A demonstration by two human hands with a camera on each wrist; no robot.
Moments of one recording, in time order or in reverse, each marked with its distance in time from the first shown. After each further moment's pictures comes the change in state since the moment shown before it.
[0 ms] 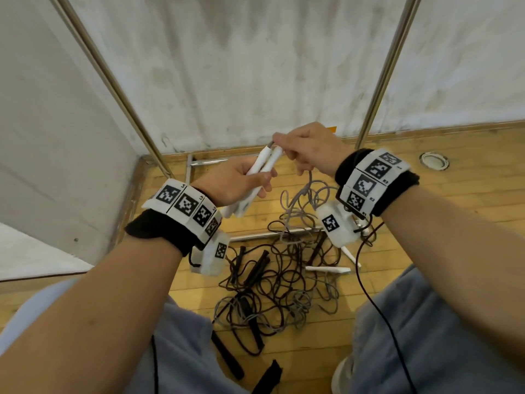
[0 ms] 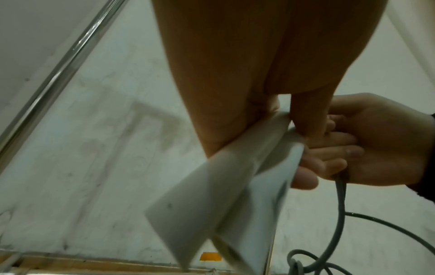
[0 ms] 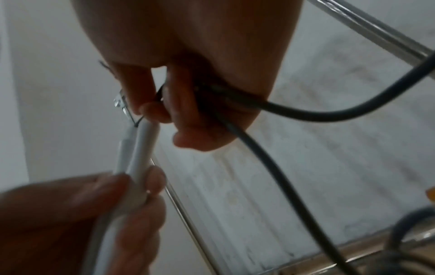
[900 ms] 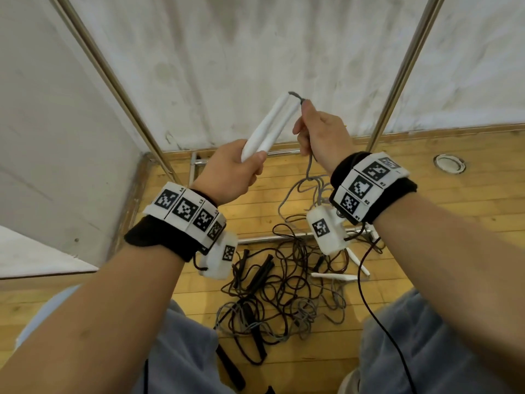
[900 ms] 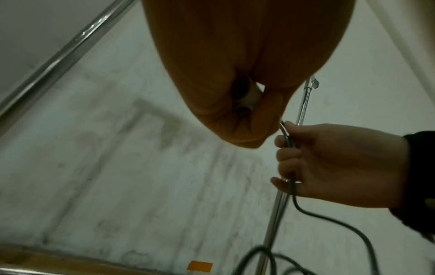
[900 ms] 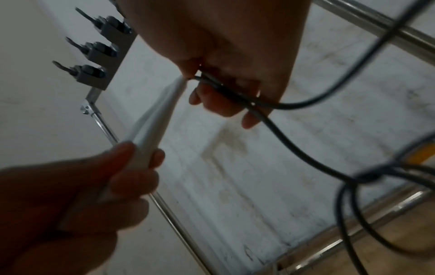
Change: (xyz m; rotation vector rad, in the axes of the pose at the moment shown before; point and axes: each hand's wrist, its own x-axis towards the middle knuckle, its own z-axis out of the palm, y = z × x) left_hand 0.020 -0.009 -0.007 -0.090 0.321 0.041; right_hand 0.035 0.016 0.006 0.133 0.393 0.046
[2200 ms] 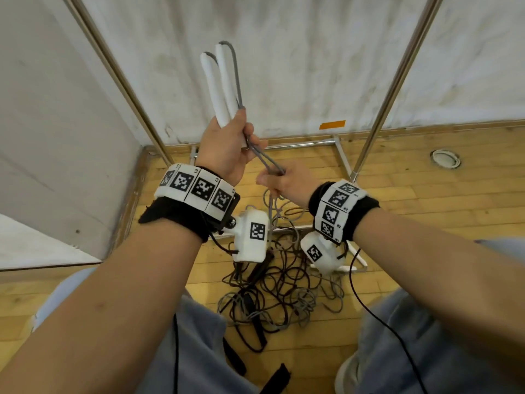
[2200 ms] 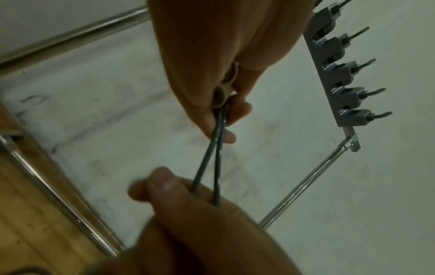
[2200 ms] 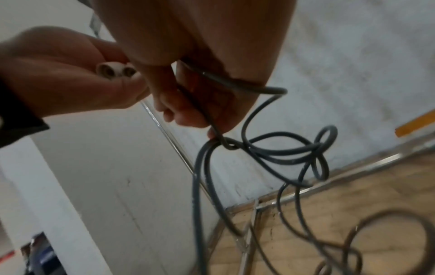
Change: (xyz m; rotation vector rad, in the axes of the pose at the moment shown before) left_hand 0.008 0.021 0.003 -0.901 0.323 -0.229; right_hand -0.040 0.040 0.042 -0.235 -0.411 0.040
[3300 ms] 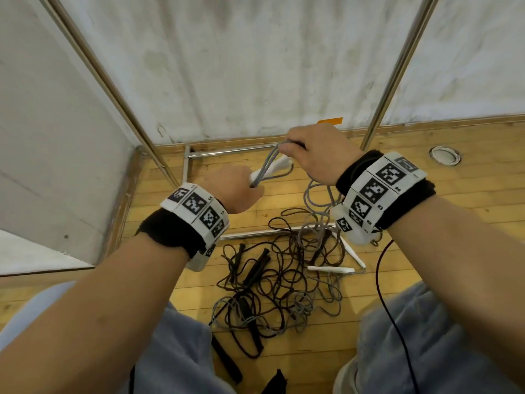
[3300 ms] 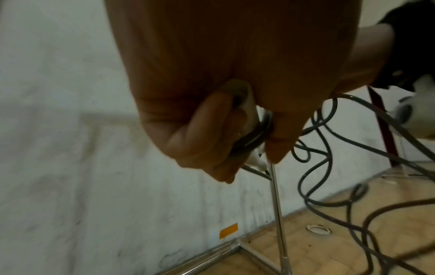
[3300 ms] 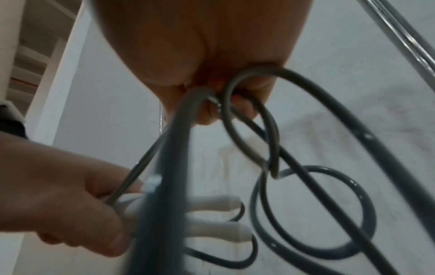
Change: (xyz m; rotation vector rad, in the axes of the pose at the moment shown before) left_hand 0.019 -0.044 -0.027 1.856 -0.438 0.074; right_hand 0.003 -0.014 -0.069 -0.643 0.115 -0.242
